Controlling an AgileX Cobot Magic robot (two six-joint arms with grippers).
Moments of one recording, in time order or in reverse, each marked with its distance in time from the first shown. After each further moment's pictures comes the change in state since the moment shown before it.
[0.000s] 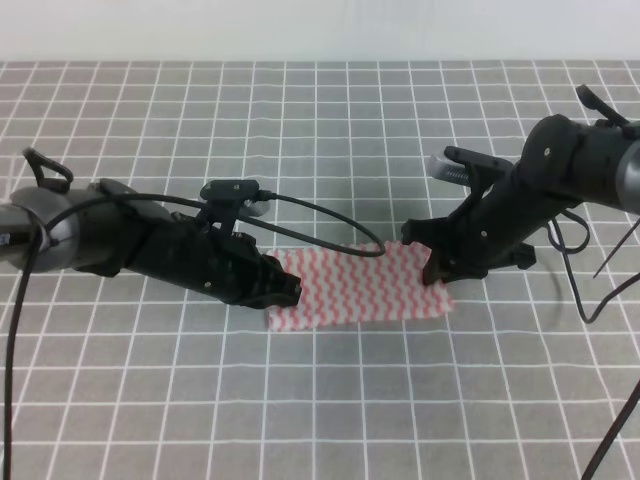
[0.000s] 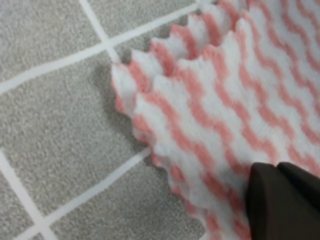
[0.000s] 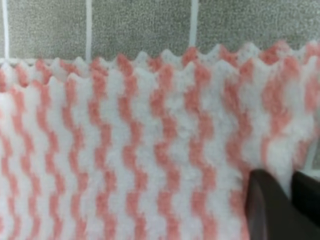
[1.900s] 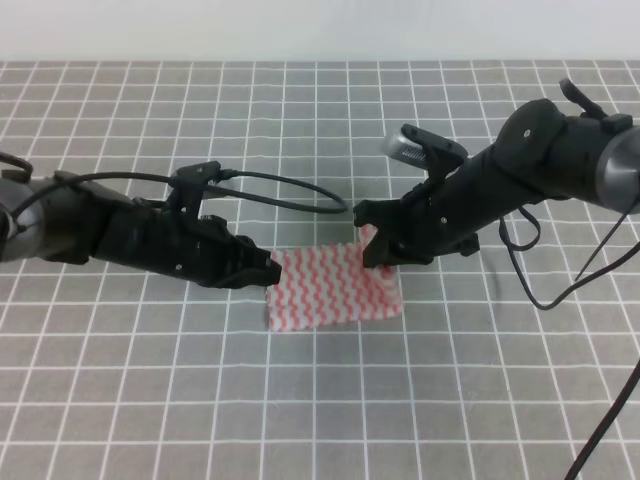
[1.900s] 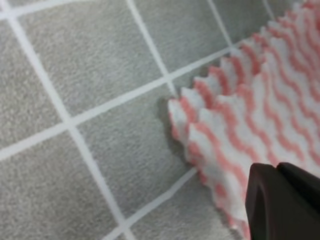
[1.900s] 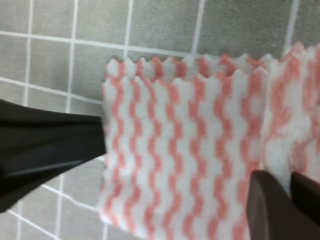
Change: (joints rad) left arm 0.107 0.021 -0.030 -0.082 0.105 0.067; right arm 0.064 -0.015 -0.045 0.266 -0.008 -0.201
